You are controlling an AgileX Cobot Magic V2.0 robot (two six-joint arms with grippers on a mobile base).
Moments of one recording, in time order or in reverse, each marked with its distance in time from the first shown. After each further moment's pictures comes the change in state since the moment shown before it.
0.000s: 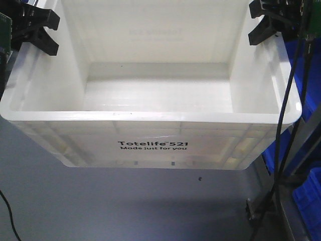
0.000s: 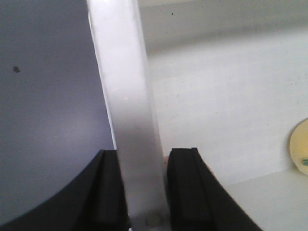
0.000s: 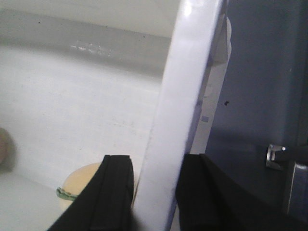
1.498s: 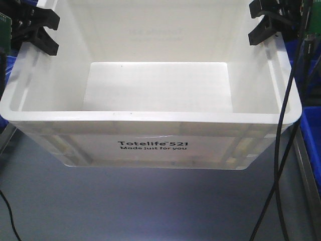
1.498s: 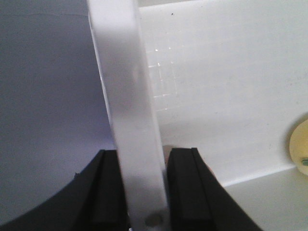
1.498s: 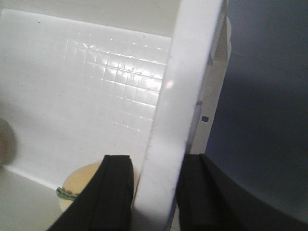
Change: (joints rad) left arm 0.000 0.000 0.000 0.000 0.000 0.000; right arm 0.000 0.000 0.000 0.000 0.000 0.000
